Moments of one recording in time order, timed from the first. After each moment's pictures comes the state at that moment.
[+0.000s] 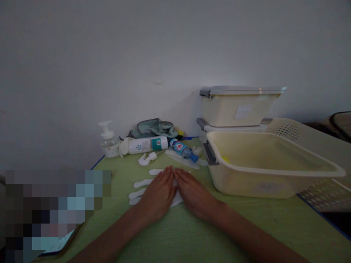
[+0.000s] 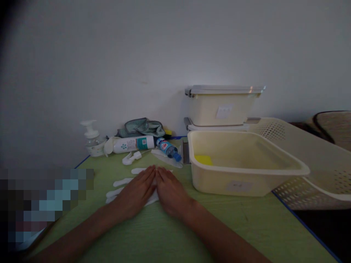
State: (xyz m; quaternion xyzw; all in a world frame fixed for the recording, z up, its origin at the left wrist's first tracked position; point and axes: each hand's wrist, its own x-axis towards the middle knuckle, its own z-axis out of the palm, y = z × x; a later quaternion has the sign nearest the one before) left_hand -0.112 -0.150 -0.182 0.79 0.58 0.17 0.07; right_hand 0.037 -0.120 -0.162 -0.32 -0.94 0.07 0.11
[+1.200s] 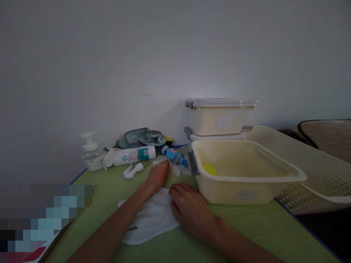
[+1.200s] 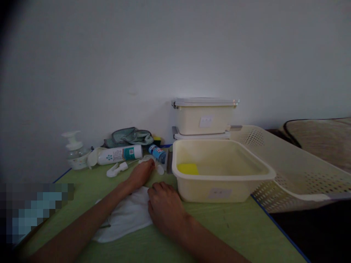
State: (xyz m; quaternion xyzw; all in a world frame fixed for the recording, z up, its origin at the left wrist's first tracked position) left_hand -0.096 -0.045 -0.174 0.68 0.64 0.30 0.19; right_hand 0.062 -0.132 -0.145 -0.38 -0.92 0.03 0.11
